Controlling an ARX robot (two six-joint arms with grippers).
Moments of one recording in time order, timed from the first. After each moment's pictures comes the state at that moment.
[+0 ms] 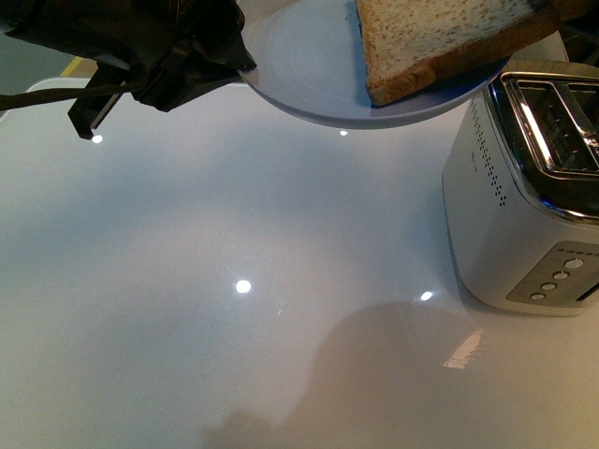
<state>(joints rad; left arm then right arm) -0.39 1.75 0.96 0.17 0.21 -0.86 0.30 1.38 0.69 0.31 -0.02 0.62</state>
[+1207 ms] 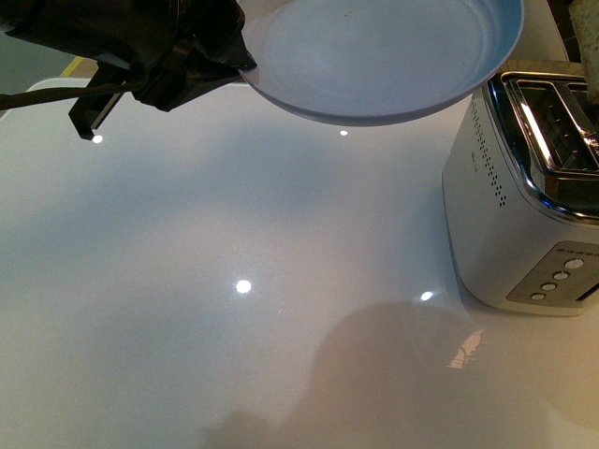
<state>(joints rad) -0.39 1.75 0.96 0.17 0.21 -0.87 0.13 1.39 0.65 0.50 0.26 -0.01</state>
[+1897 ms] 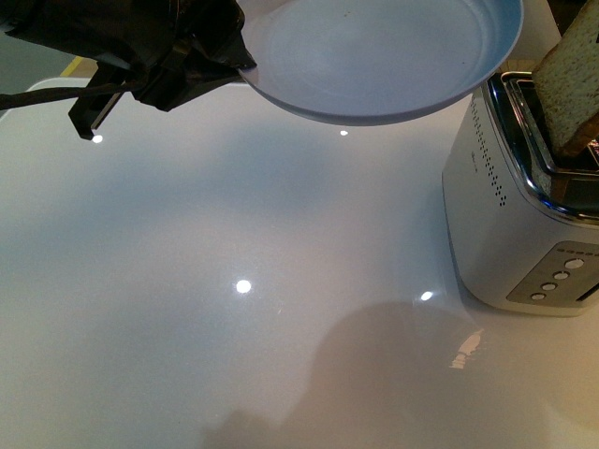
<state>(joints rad) -0.39 1.75 0.96 0.17 0.21 -0.87 0.14 1.53 0.65 0.54 0.25 -0.02</state>
